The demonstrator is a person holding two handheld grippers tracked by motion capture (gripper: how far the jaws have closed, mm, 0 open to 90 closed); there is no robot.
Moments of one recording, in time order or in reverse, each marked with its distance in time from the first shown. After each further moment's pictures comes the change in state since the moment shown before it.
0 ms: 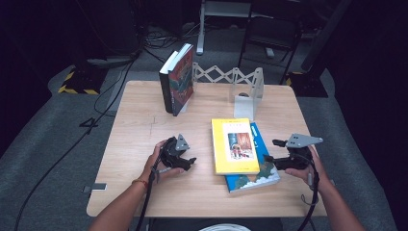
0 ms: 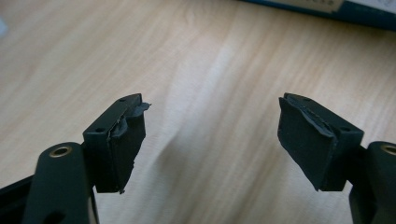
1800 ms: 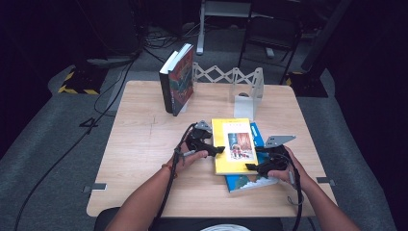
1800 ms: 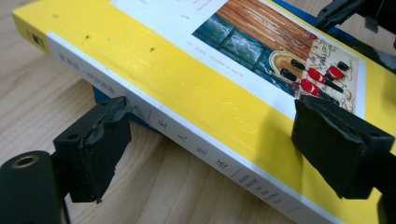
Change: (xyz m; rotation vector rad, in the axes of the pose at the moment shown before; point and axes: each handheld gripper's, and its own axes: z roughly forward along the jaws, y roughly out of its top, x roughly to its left) left arm 0.006 0.071 0.058 -0.131 -0.318 -0.240; right arm 0.016 -0.001 0.057 0.112 0.184 0.083
